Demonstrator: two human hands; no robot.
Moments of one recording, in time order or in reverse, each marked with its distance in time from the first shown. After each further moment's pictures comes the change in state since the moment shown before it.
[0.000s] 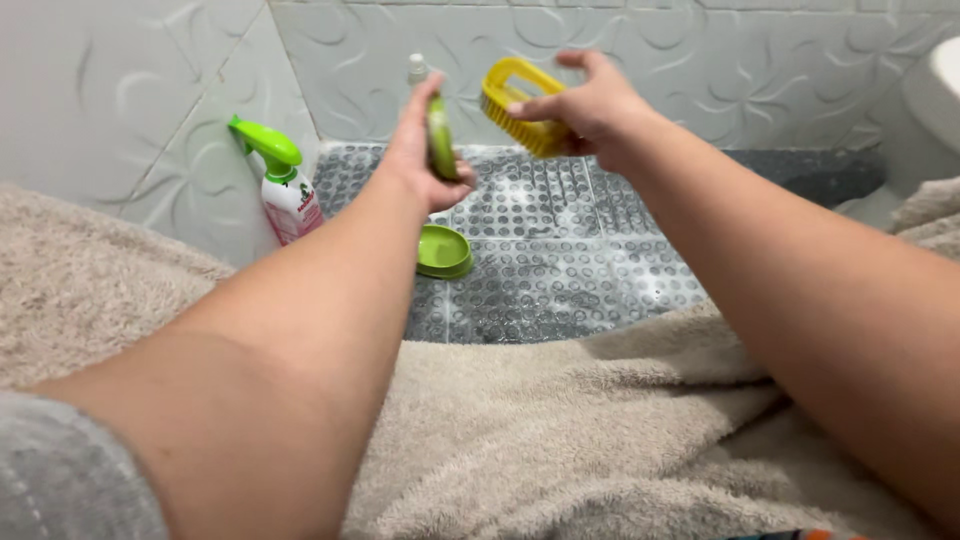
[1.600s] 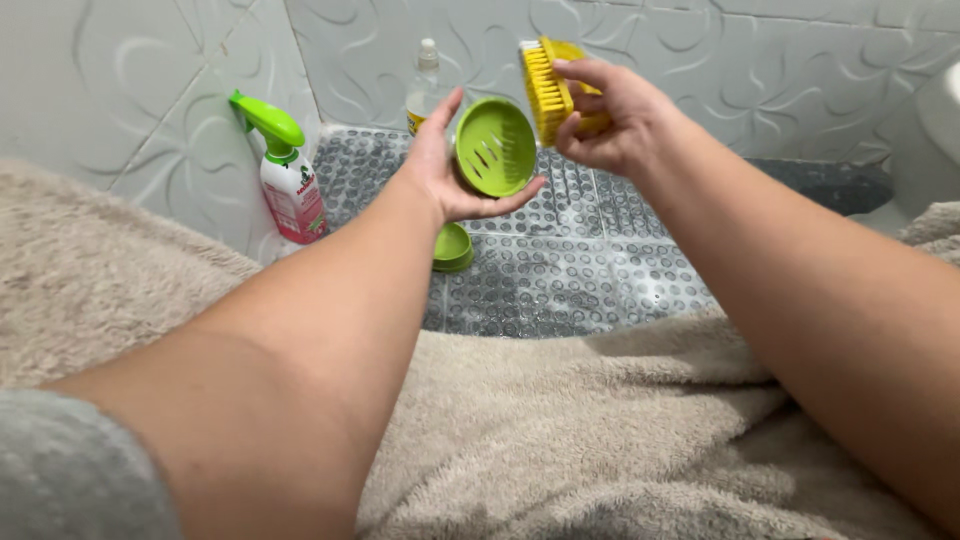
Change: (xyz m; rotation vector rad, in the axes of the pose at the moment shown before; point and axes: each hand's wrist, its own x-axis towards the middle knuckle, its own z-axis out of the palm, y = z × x) left_hand -0.046 -0.028 0.011 -0.091 -0.286 -0.235; right_hand 0.051 0.034 -0.016 0.742 -0.106 0.370
